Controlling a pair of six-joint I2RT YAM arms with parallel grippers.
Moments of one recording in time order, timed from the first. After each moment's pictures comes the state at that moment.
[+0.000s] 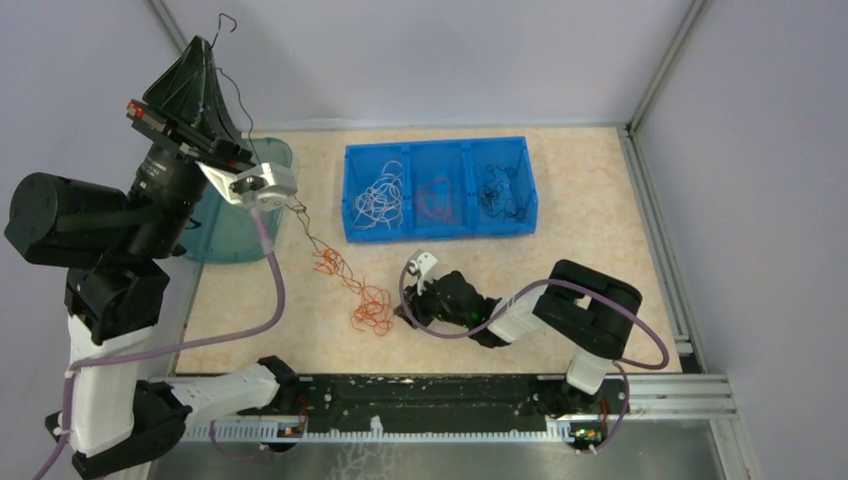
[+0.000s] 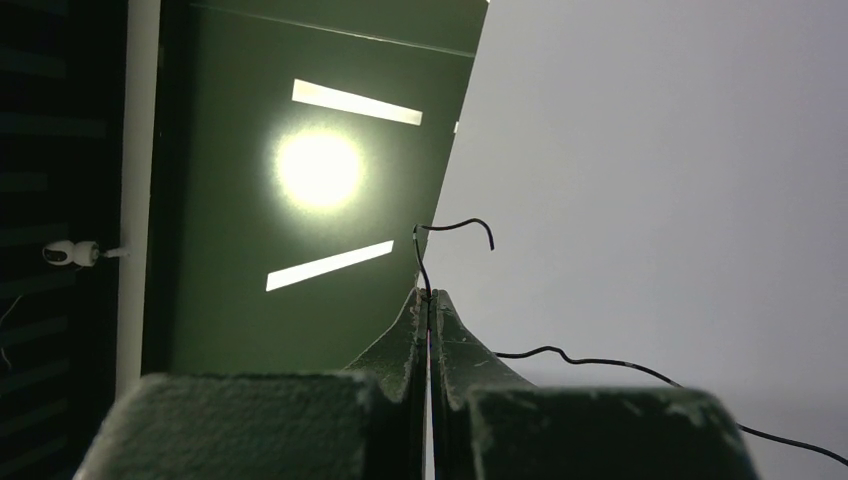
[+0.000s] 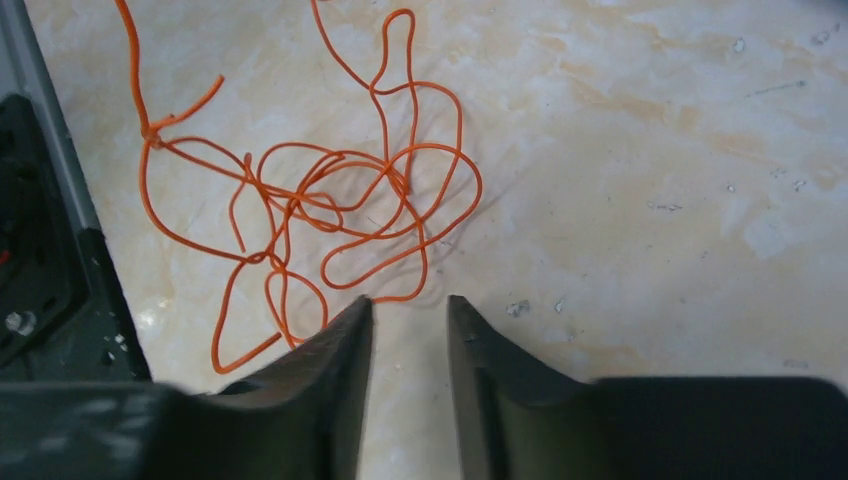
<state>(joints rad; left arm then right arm) -0.71 1.05 1.89 -0.29 -0.07 1.66 1.06 1.72 0.53 0.82 -0.04 0.34</state>
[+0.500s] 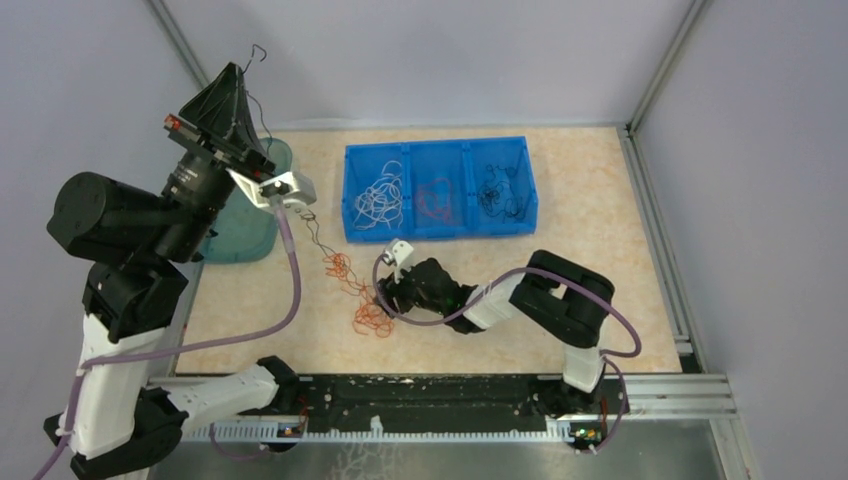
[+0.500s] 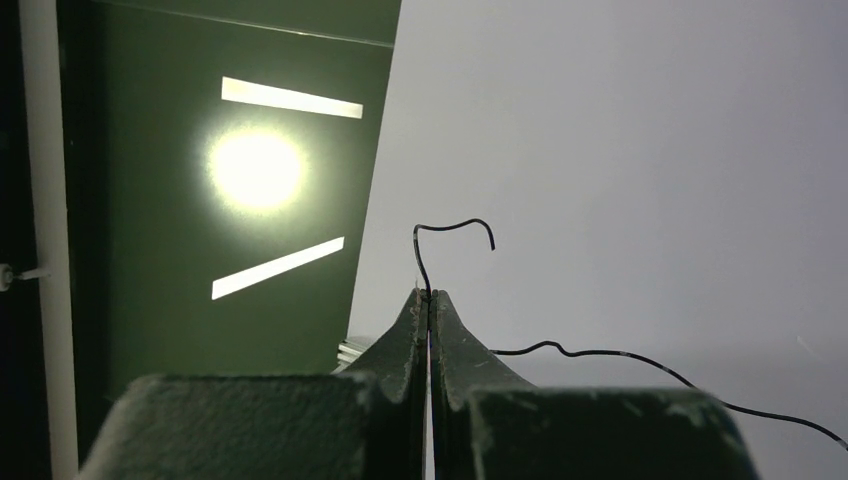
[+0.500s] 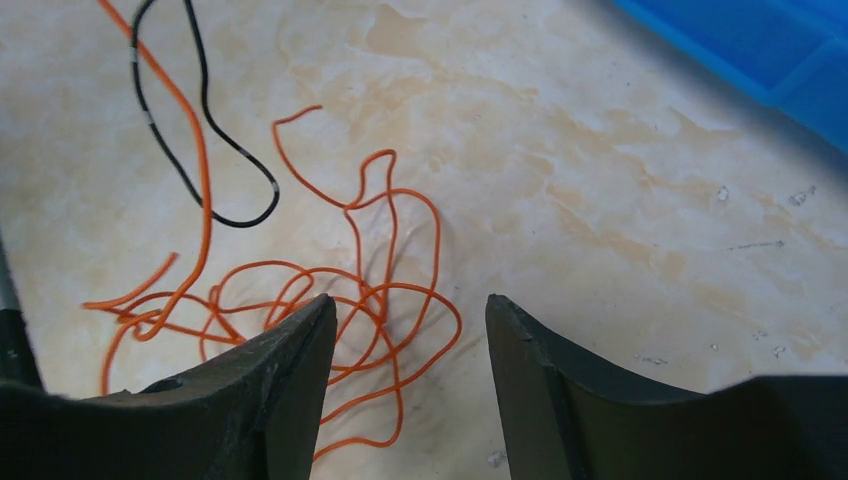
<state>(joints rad) -0.71 0.99 1.75 -0.31 -0.10 1.62 1.05 1.82 0.72 0.75 -0.01 0.23</state>
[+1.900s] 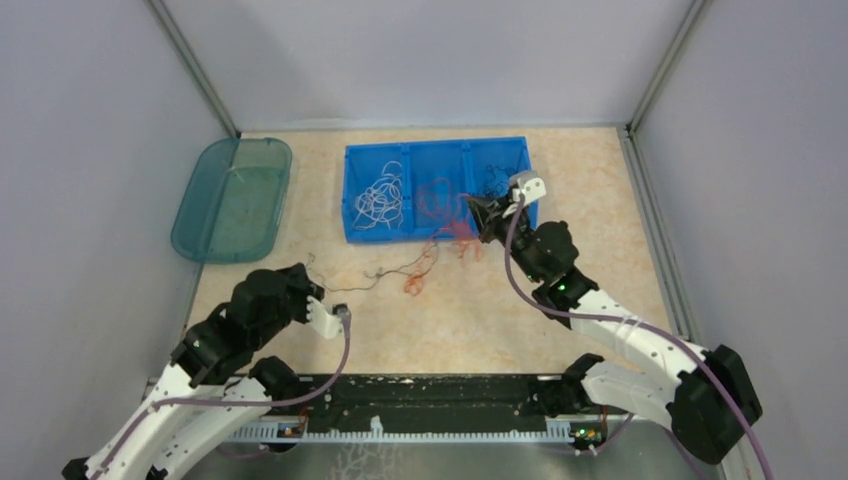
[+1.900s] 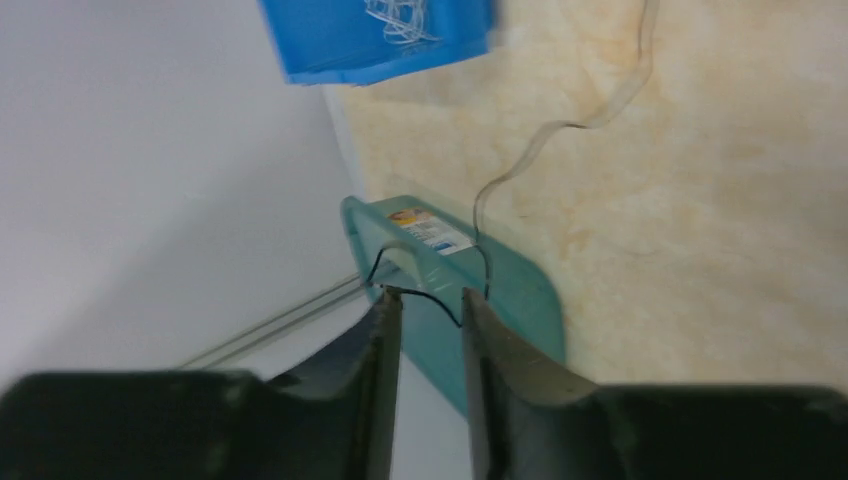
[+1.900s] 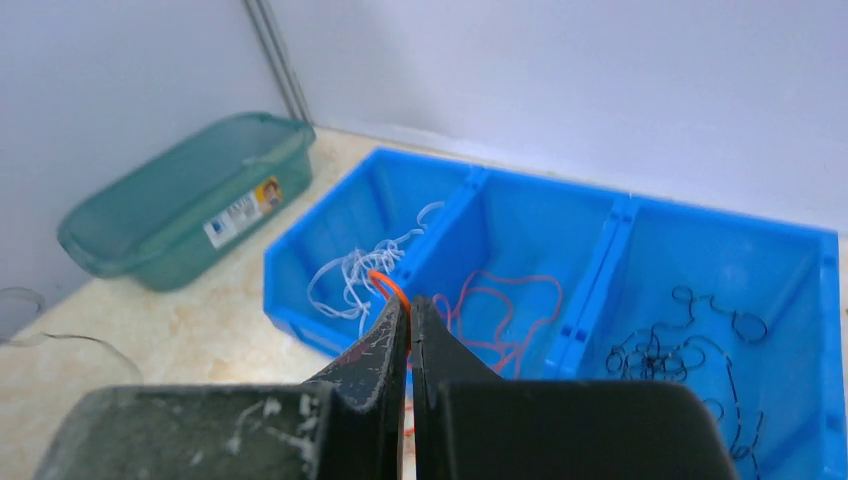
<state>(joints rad) -0.71 0.47 0.73 -0.81 -0.27 1.40 0.66 1.03 0.58 0.57 0.08 0.15</state>
